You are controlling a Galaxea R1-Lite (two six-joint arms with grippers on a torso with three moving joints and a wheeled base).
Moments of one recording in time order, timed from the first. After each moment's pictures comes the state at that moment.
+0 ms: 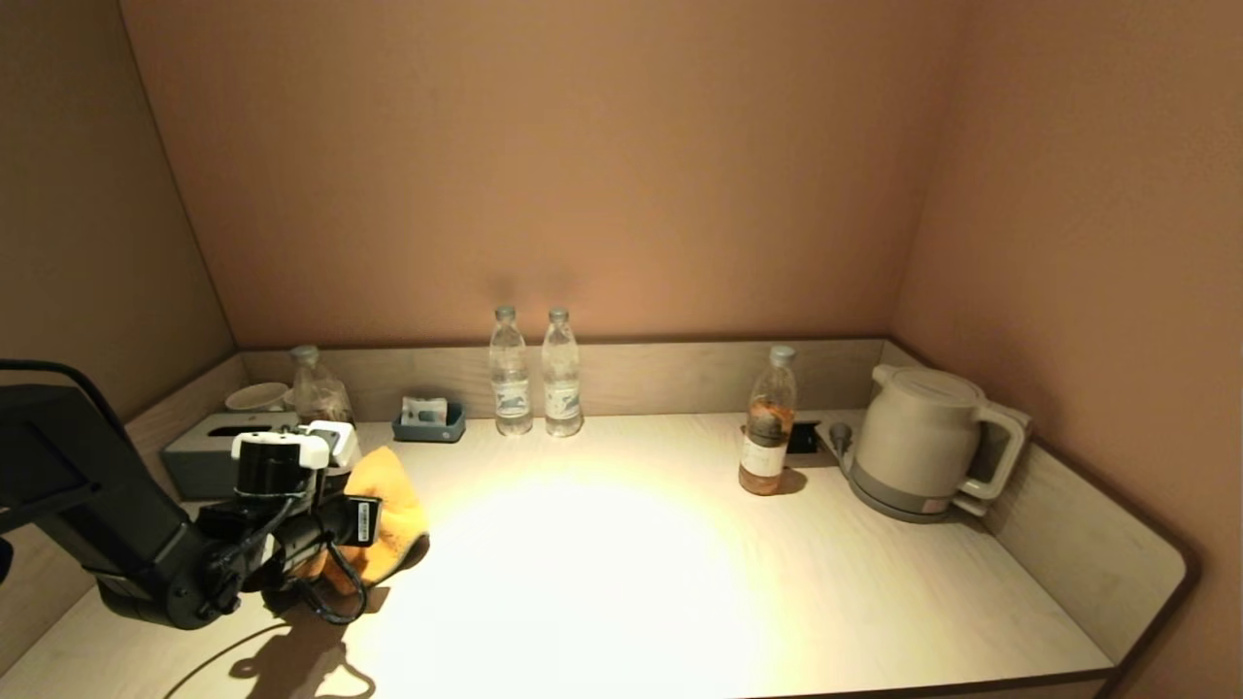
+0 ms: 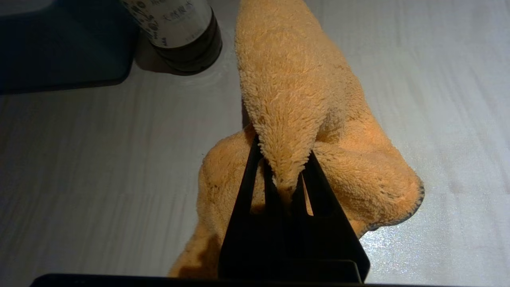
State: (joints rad) left arm -0.16 2.19 -0.76 -0.89 0.23 0.02; right arm 0.00 0.00 0.00 0.00 0.00 -0.03
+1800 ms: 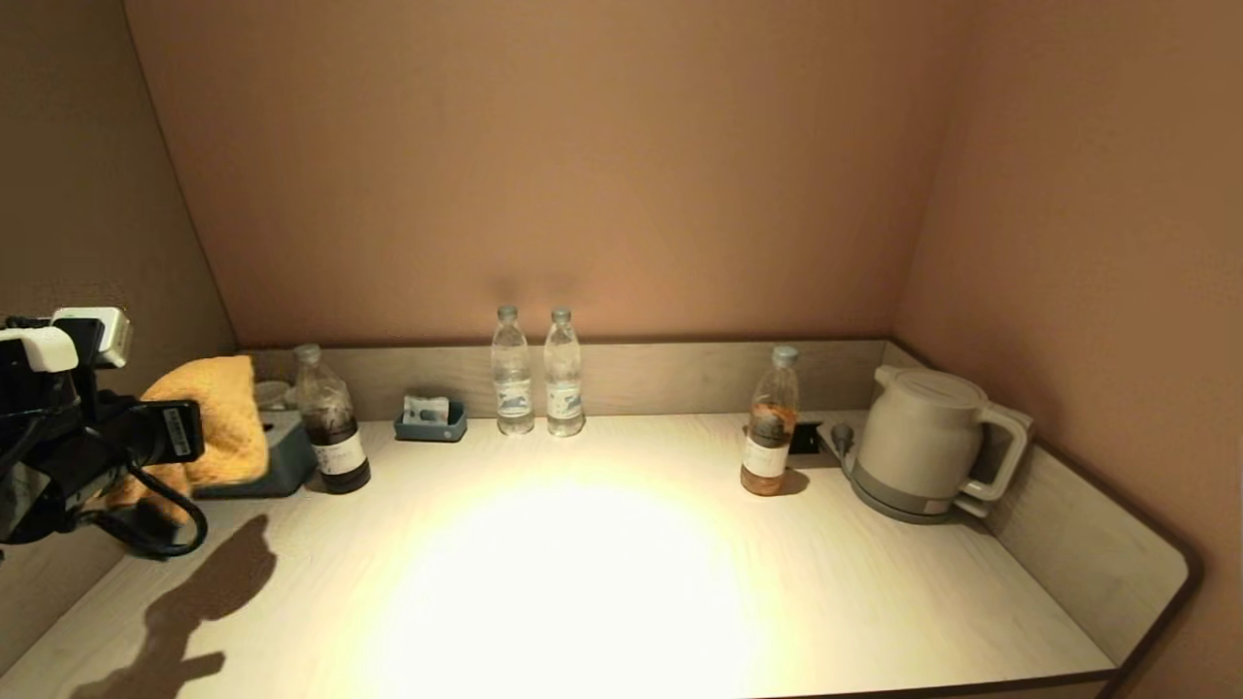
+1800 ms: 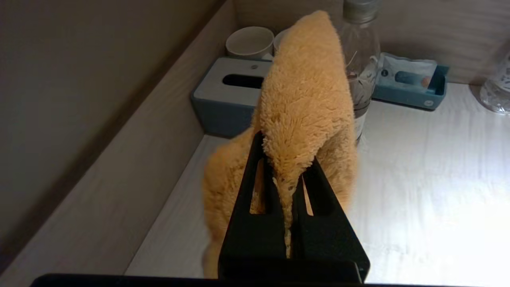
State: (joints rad) left arm 0.04 1.71 -0.69 -0.76 0.31 0.06; right arm 0.00 0.00 0.00 0.00 0.00 -0.03
